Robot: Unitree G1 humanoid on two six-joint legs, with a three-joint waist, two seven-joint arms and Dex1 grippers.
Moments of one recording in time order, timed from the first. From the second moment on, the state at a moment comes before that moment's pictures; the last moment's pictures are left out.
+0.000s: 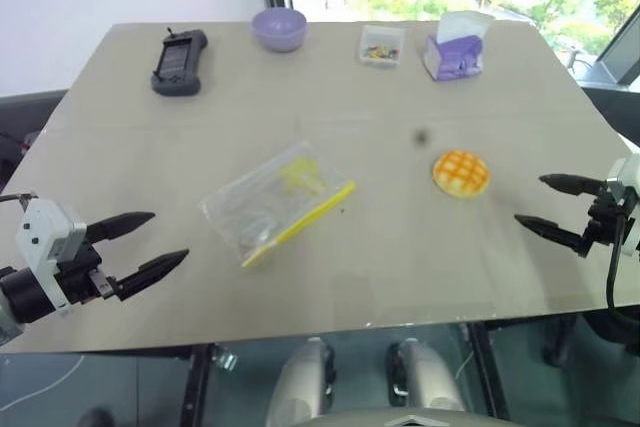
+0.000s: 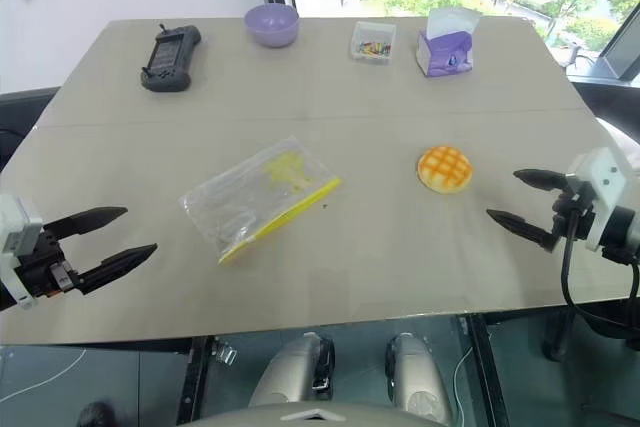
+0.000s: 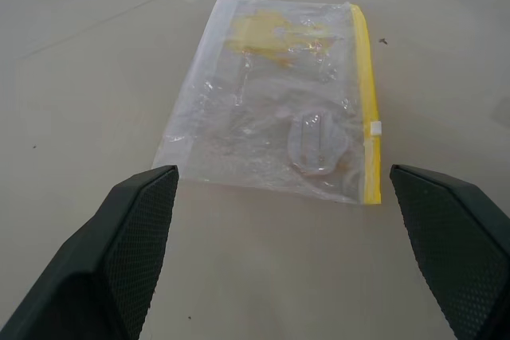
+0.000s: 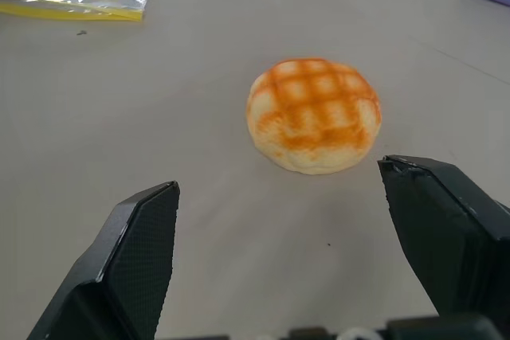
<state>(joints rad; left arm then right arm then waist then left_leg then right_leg) 0.35 0.88 0.74 -0.30 -0.62 0.43 -1.11 -0.04 -0.92 -0.34 -0.11 0.47 0.29 1.06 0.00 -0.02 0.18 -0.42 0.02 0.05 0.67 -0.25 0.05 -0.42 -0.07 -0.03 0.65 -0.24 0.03</state>
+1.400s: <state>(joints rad) -0.09 0.56 0.97 -0.22 -1.23 1.59 -0.04 -0.28 -0.71 -0.02 -0.35 0.47 0.34 0.99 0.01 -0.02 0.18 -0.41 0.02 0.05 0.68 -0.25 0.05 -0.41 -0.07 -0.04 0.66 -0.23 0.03</state>
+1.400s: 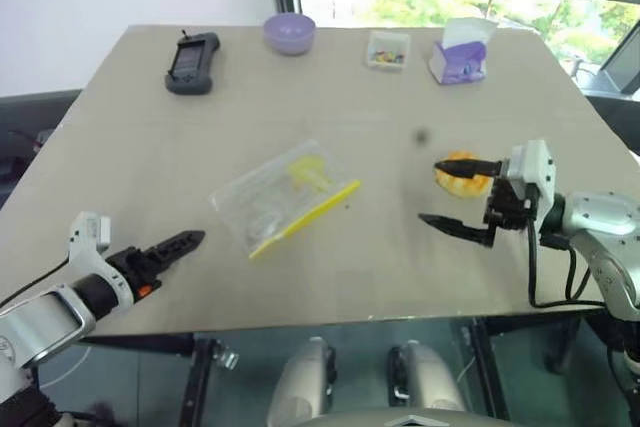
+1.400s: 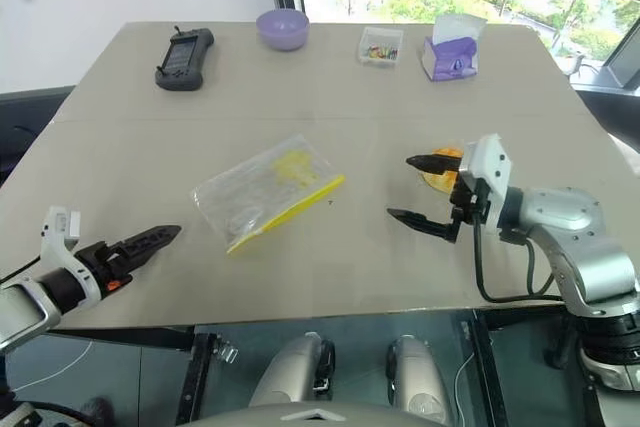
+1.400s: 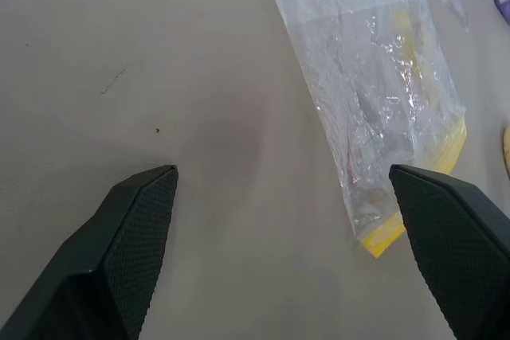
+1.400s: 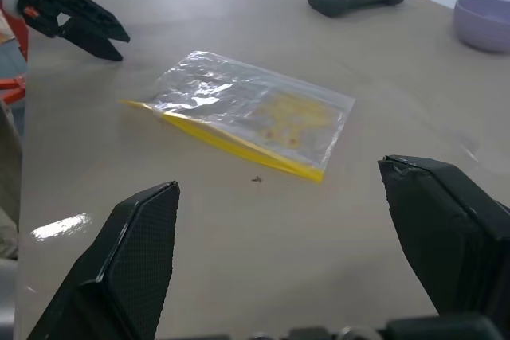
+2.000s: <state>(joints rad) -0.42 0.66 0.65 0.23 -1.48 1.58 0.28 -0.20 -0.70 -0.02 -0.45 0.46 0.35 0.90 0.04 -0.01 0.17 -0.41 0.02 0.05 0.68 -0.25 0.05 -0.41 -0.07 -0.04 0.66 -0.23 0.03</state>
